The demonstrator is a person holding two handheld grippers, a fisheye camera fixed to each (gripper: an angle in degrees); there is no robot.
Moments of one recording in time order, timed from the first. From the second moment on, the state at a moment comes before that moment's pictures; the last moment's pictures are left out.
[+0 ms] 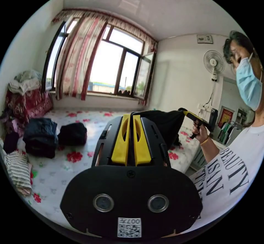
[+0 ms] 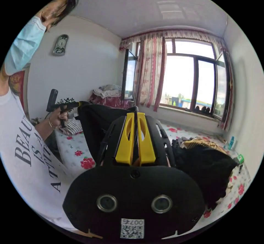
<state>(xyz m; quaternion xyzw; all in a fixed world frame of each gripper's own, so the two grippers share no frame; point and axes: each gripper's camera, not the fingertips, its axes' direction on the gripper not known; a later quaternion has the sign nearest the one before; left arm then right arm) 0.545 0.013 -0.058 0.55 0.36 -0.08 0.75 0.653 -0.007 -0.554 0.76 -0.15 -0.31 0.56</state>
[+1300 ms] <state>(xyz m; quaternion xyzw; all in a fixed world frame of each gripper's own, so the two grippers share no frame) 0.742 -0.168 0.252 0.08 0.32 0.15 0.93 0.511 -0.564 -0.085 0.30 -0.03 -0.20 0.93</state>
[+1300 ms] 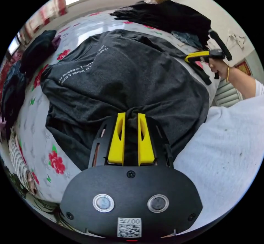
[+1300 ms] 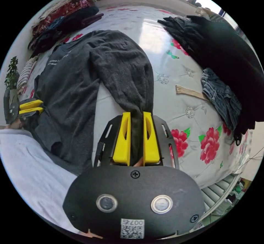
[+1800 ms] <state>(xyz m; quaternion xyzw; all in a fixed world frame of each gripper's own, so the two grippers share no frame) 0.288 -0.100 0.265 0.16 0.24 -0.36 0.89 0.683 -0.633 -0.088 0.26 0.06 -0.04 0.96</state>
